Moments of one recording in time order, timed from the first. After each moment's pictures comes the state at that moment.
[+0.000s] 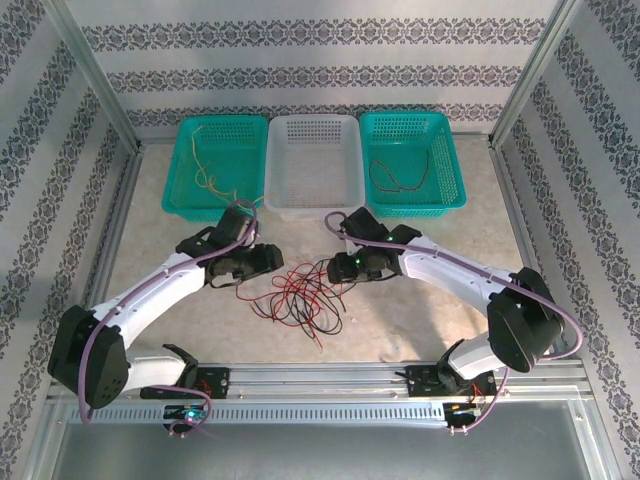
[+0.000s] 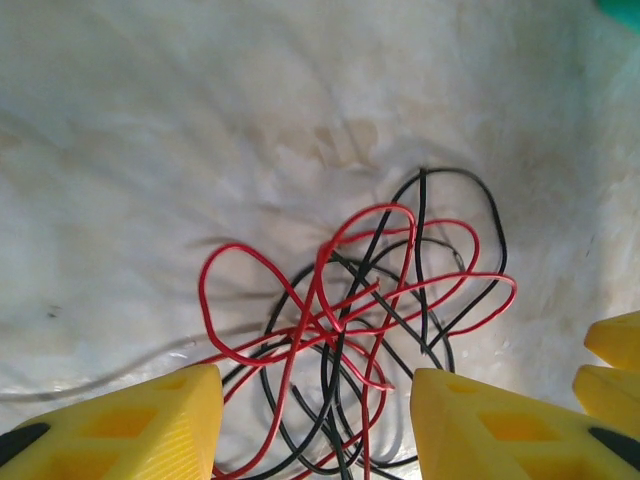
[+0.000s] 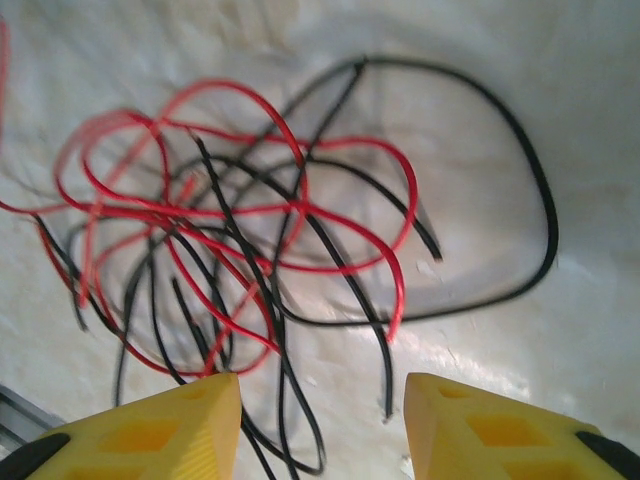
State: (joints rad) left arm -0.49 1.27 0.84 -0.58 0.23 -0.77; right arm 0.71 1.47 0.98 -0.68 -0.23 0.55
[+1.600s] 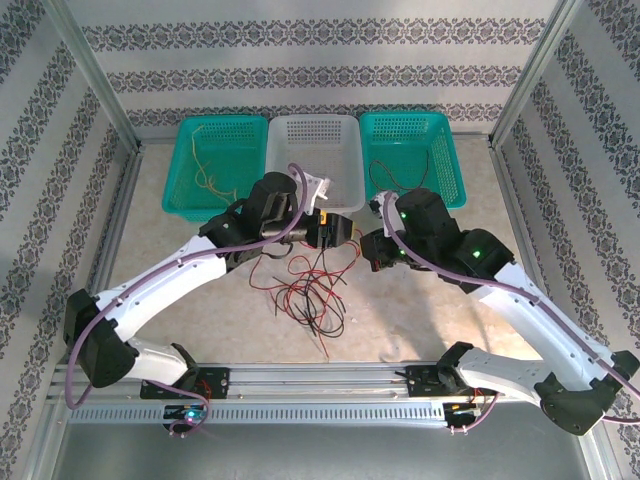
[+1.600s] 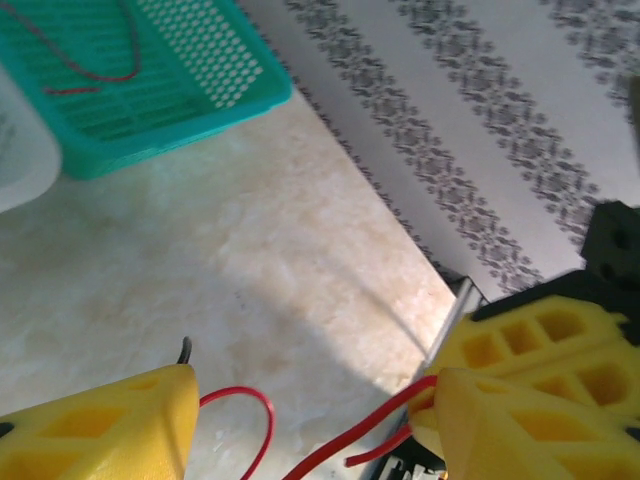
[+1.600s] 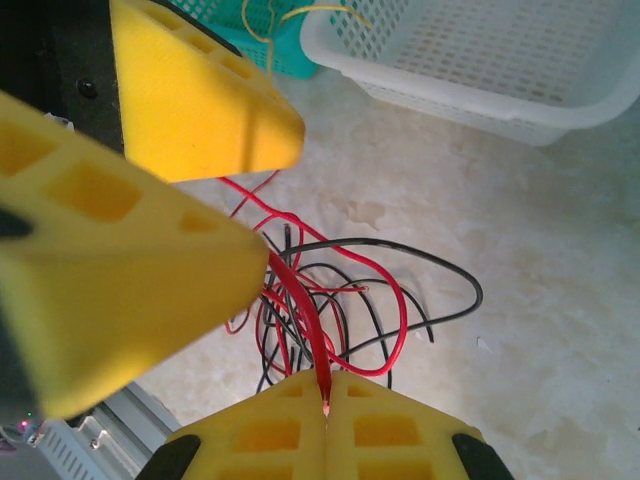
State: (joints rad) left arm -0.75 1.39 1.26 -0.32 0.38 -0.50; right arm 0.69 1.05 1.23 -0.91 -0.15 0.36
